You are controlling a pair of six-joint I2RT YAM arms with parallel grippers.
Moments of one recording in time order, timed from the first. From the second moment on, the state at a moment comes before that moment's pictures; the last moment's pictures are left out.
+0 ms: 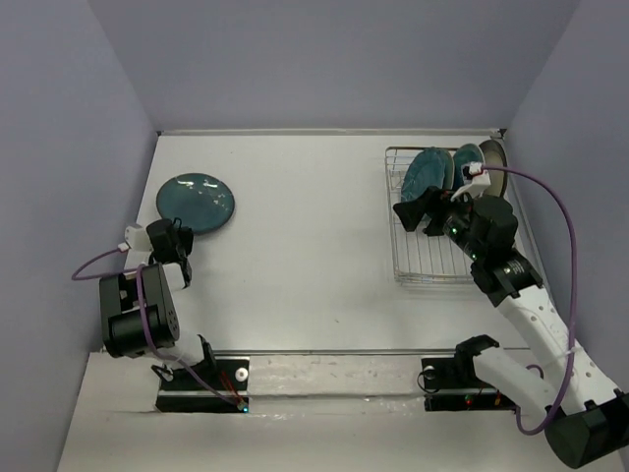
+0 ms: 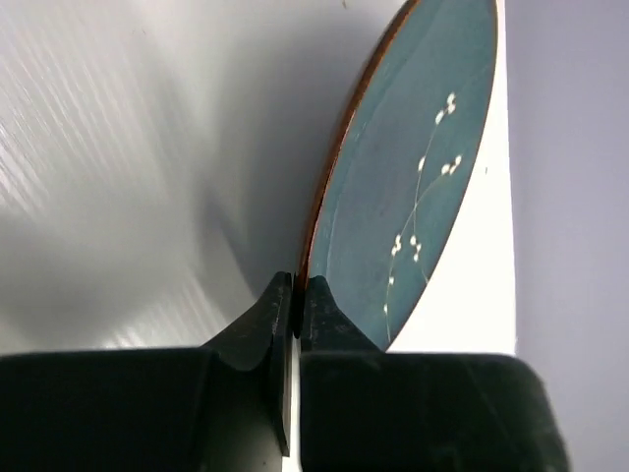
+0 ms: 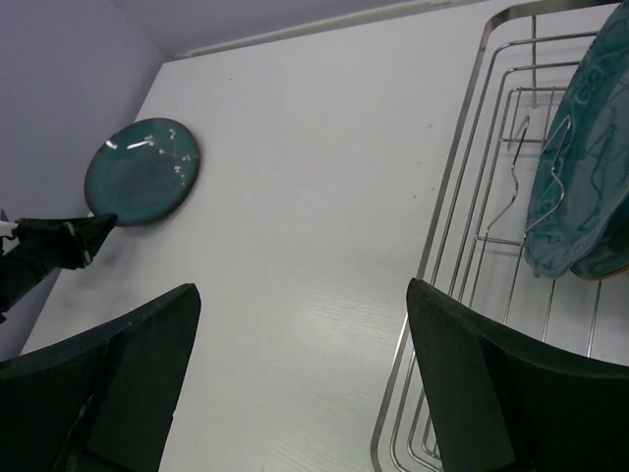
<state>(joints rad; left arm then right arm) 0.27 1.49 0.46 0.52 -0.15 -1.15 0.33 0.83 0.81 -0.15 -0.14 0.46</state>
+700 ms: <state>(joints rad) 0.02 0.74 0.14 0.42 0.26 -1.13 0.63 1.27 0.87 0.01 -0.24 0.59</state>
